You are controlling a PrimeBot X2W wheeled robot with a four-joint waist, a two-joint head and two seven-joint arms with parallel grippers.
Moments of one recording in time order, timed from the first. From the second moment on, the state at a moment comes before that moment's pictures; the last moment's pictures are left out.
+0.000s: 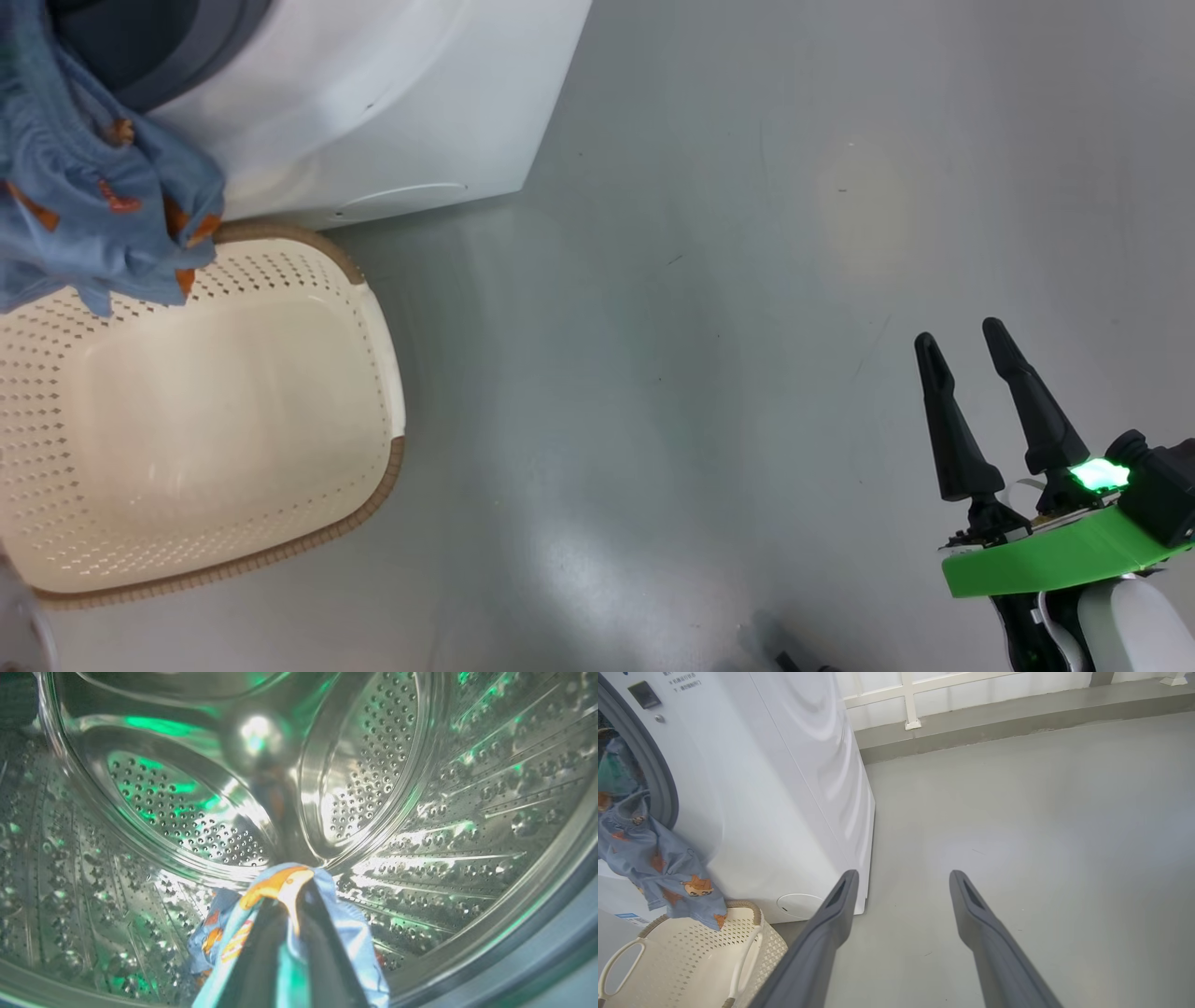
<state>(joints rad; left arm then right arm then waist) -1.19 0.27 0.08 0.77 -0.01 0.03 -0.26 -0.14 -0.20 0.08 -0.02 0.47 0.12 -0.26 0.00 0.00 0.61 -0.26</state>
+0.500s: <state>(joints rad) -1.18 0.23 0.10 0.82 -0.05 0.03 -0.26 -0.14 -0.20 0.08 -0.02 0.47 0.12 -0.26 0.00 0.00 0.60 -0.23</state>
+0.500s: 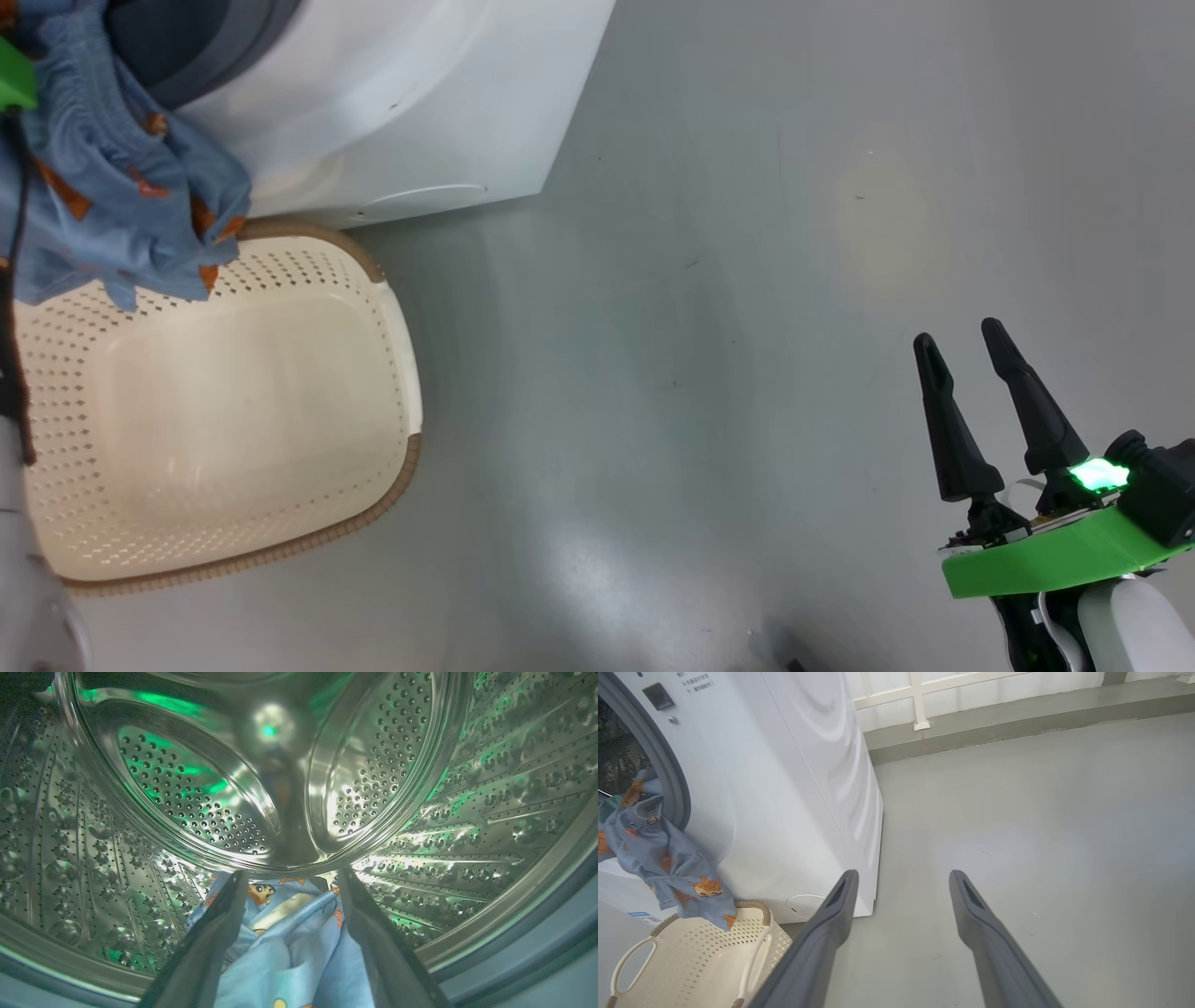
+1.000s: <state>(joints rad) -0.99 0.14 0.16 0.65 -0.09 0.00 -0.26 -0.14 -0.21 0.05 -0.03 0.47 0.12 -0.26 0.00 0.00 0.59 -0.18</state>
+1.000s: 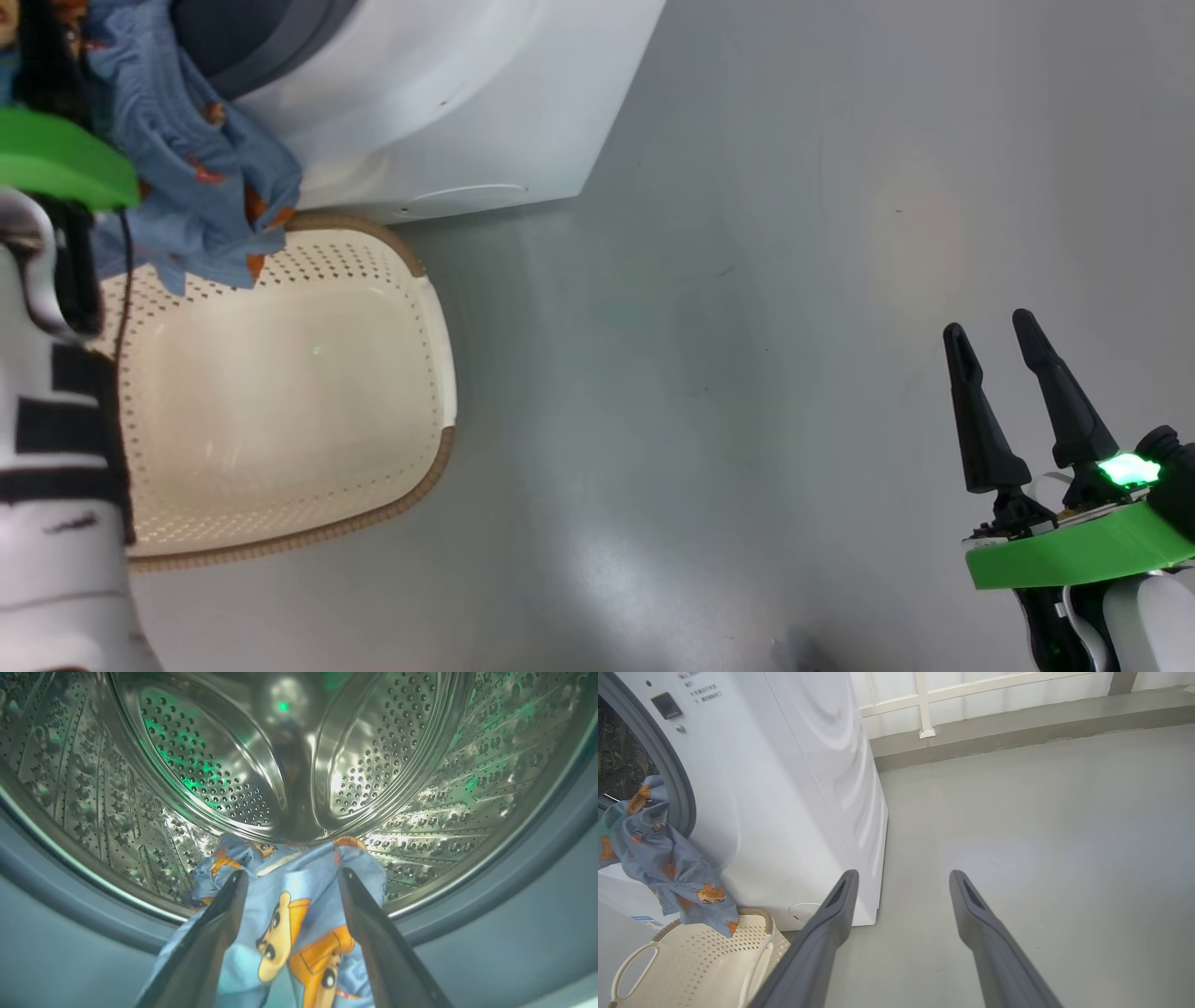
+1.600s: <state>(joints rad) -0.60 0.04 0.20 0.39 -0.07 -0.03 -0.26 -0.14 -0.23 0.02 -0.05 0.47 0.12 -0.26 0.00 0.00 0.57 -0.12</state>
